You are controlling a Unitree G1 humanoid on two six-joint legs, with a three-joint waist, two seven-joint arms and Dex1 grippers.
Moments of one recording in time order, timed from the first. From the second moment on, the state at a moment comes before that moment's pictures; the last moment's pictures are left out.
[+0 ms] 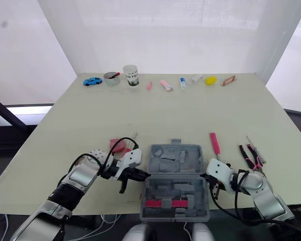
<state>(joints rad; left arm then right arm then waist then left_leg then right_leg) -0.44 0.58 -0.32 0.27 0.00 0.27 -1.35 -0.09 -0.65 0.21 -0.07 0.00 0.23 0.91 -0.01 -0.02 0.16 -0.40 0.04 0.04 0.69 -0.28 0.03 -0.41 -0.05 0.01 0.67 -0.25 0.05</state>
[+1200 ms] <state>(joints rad) -0.39 0.64 -0.32 0.22 -0.04 0.29 -1.33 -0.11 -0.63 0.23 -0.08 -0.01 0.24 0.93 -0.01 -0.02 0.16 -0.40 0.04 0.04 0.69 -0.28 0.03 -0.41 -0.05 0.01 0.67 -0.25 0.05</state>
